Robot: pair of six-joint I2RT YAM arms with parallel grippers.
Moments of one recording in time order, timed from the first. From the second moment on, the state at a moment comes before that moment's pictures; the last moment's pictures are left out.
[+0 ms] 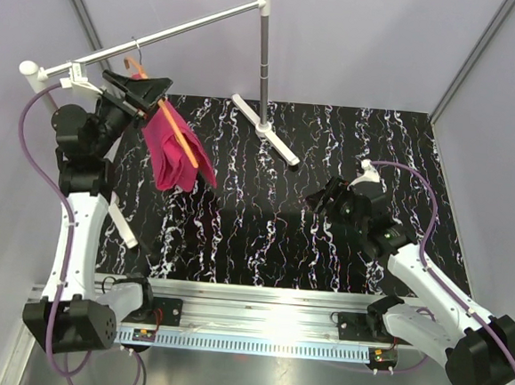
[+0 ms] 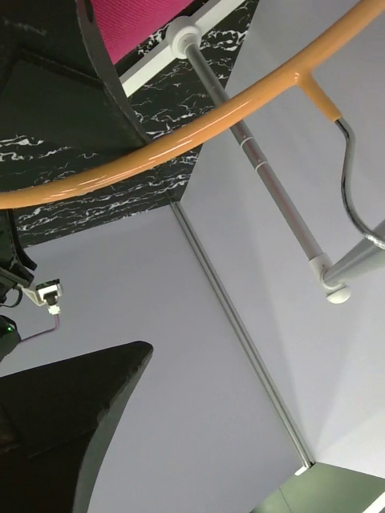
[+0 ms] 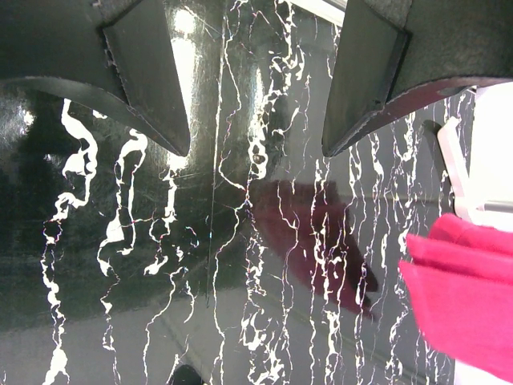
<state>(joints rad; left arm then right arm) 0.15 1.08 1.13 0.16 0.57 -1.18 0.48 0.98 0.66 -0.15 0.02 0.71</state>
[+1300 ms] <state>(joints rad) 0.15 0.43 0.66 -0.58 0.11 -0.53 0.48 0.89 0.65 -0.24 0.09 0.69</state>
